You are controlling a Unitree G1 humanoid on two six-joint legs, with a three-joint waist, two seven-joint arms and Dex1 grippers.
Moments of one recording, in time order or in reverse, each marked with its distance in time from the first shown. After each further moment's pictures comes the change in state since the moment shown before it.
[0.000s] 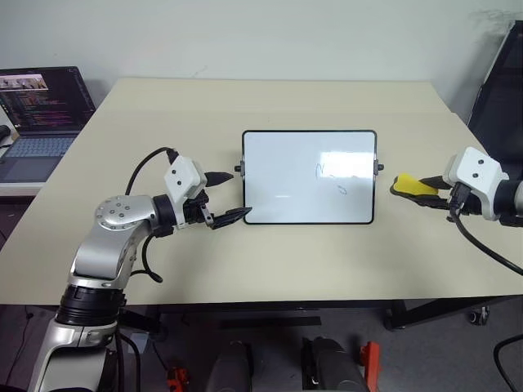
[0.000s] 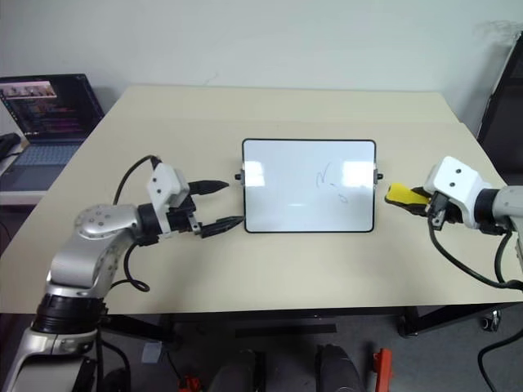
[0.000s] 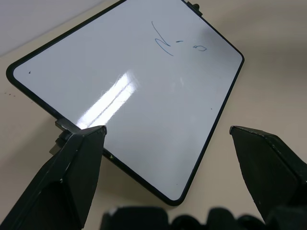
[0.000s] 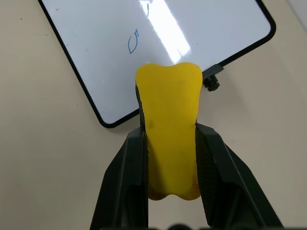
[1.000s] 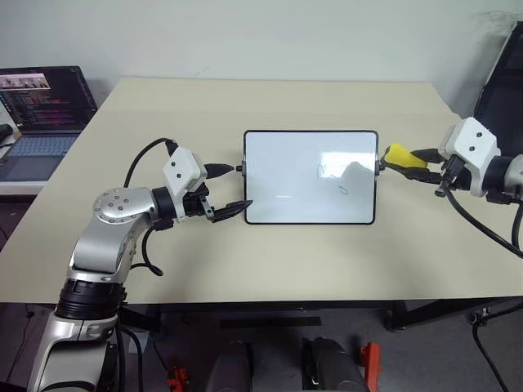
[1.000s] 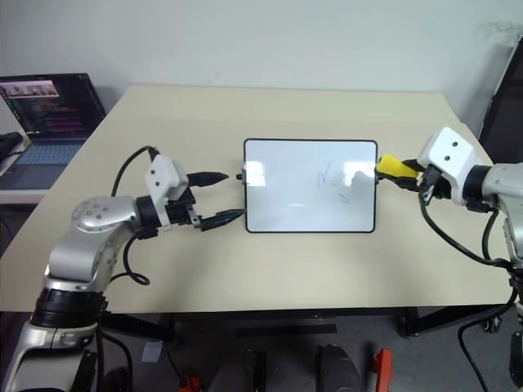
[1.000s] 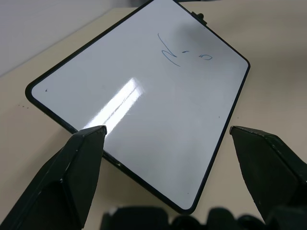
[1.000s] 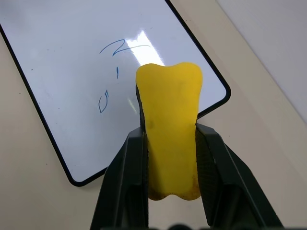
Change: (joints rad) left arm -0.040 0.001 -0.003 0.002 0.005 -0.010 0.005; right arm -0.144 0.066 0.043 0.050 0.030 -0.013 -0.069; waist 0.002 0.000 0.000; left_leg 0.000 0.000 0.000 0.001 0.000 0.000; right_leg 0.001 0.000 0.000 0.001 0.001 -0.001
